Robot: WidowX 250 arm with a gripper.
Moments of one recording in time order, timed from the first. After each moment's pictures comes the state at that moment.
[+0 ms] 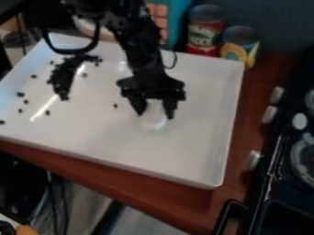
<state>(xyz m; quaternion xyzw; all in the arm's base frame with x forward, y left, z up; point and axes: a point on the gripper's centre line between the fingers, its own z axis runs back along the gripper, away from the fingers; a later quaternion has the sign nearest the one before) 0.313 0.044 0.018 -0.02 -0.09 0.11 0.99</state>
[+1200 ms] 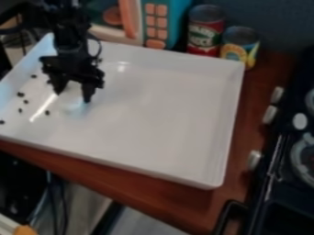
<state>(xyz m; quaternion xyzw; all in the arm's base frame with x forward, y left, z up) 0.292 0.167 0.022 0.12 -0.07 0.12 0.98</state>
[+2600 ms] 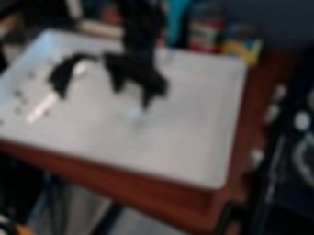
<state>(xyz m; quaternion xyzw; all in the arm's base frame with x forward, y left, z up) 0.314 0.037 0.030 0.12 -0.08 -0.02 0.99</state>
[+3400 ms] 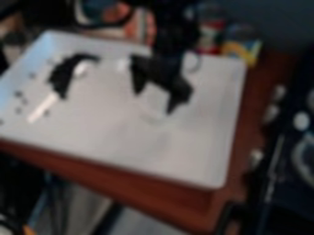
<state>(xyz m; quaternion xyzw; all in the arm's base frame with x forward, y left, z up) 0.324 0.011 0.064 0.12 -0.12 -0.05 0.98</state>
